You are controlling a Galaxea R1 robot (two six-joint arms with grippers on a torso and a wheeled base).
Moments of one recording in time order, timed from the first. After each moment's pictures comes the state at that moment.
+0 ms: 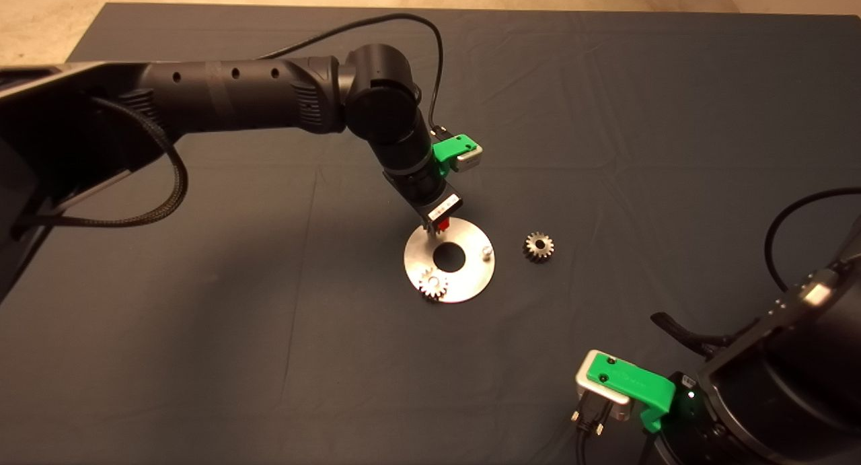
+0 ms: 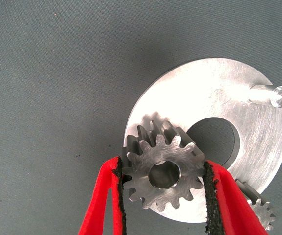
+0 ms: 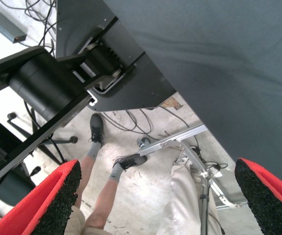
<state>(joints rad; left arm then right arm) -0.42 2.80 -1.33 0.29 1.25 -0.56 0.28 2.50 -0.35 -0.08 -1.53 1.35</state>
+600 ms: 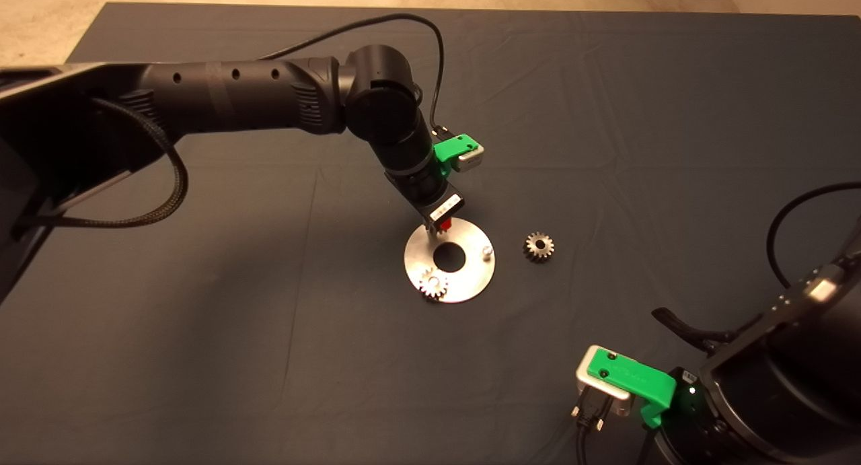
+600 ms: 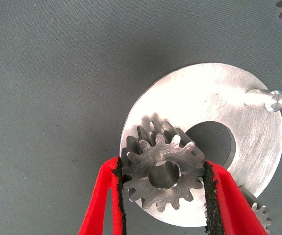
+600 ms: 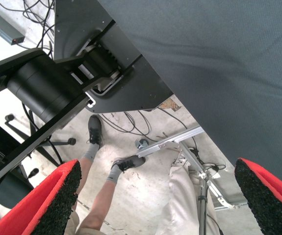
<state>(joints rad) -0.42 2.80 -1.33 0.29 1.24 -0.56 0.29 2.50 -0.35 -0.08 -1.53 1.35</state>
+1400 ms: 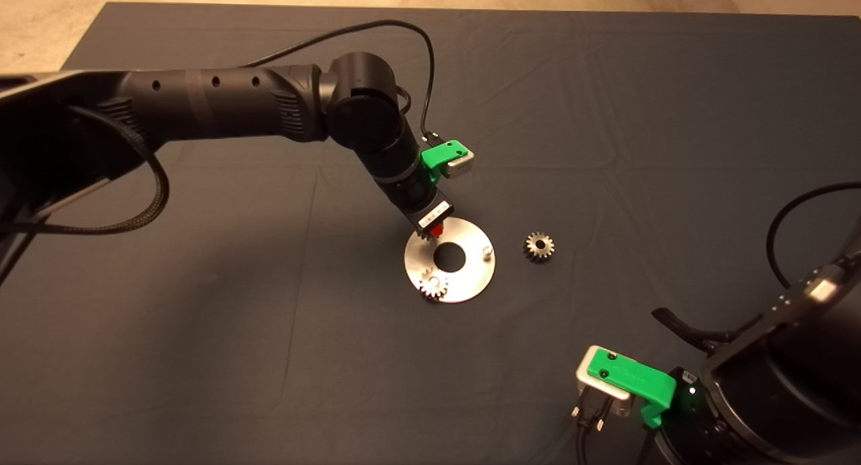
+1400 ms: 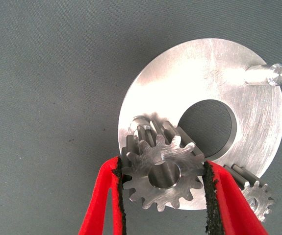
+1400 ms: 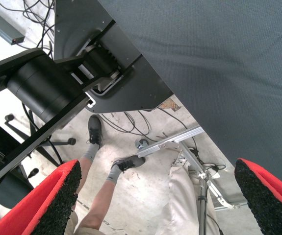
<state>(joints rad) -0.41 2.75 -1.28 0.29 1.23 -0.56 0.29 2.50 -0.35 -0.08 -1.53 1.35</state>
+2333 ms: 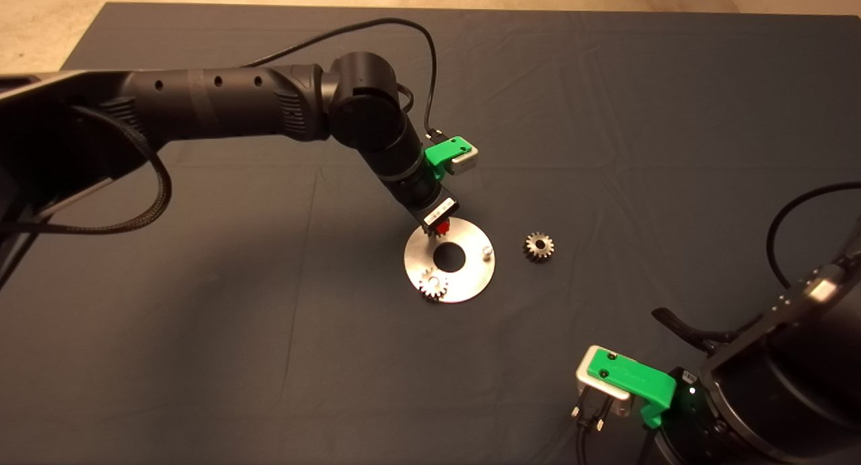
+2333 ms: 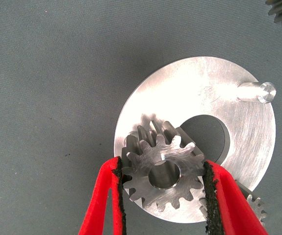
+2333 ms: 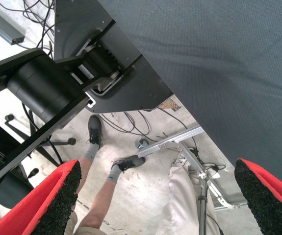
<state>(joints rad) -0.41 2.76 -1.29 0.29 1.19 -0.56 0.29 2.50 -0.35 -0.08 -1.53 1.35</state>
